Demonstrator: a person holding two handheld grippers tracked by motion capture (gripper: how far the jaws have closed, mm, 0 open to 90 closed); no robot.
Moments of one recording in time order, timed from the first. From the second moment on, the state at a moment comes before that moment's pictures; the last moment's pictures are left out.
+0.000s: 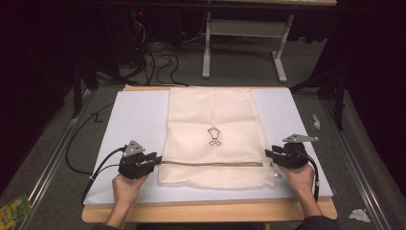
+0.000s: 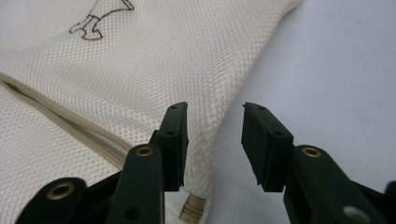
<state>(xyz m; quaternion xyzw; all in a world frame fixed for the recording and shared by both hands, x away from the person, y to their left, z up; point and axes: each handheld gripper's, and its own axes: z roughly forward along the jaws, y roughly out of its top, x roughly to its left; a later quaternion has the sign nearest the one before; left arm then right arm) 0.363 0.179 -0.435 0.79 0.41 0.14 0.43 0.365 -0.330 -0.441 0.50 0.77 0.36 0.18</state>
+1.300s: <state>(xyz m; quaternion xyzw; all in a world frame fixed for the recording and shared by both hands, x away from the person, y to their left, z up) 0.359 0.221 -0.426 0.75 0.45 0.21 0.45 0.336 -0.398 -0.428 0.55 0.68 0.42 0.23</state>
